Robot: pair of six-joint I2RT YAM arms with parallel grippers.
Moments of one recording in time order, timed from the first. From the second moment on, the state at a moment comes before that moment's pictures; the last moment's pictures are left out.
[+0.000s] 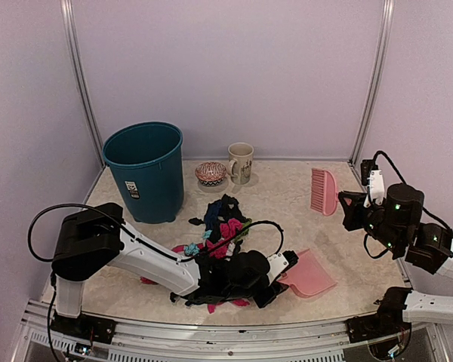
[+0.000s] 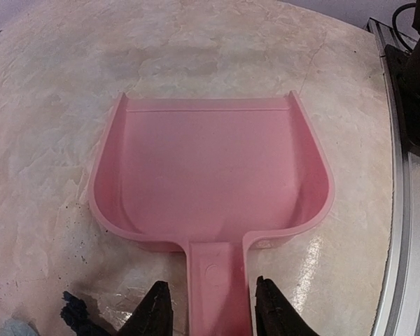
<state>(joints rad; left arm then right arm) -1.35 2.10 1.18 0.35 -0.16 -0.10 0.81 0.62 0.61 -0.25 0.52 0.27</state>
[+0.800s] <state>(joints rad) -1.35 2.11 1.18 0.35 -0.16 -0.10 0.81 0.62 0.61 -0.25 0.52 0.28</state>
